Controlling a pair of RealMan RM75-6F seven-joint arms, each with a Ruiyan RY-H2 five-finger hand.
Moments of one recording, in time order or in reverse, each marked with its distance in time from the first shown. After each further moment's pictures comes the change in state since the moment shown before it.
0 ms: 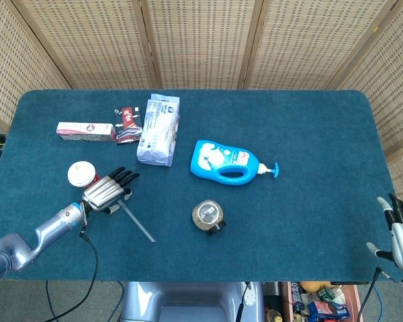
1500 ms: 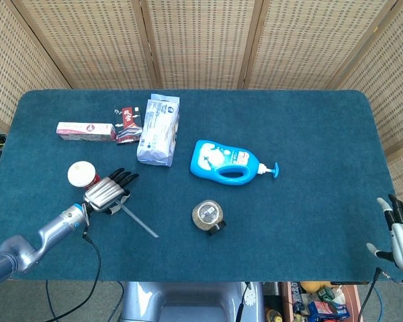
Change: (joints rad) left arm 0.000 -0.053 0.030 0.057 -0.053 0.010 0.012; right arm 0.003 0.008 -0.004 -0.004 0.006 -0.010 0.011
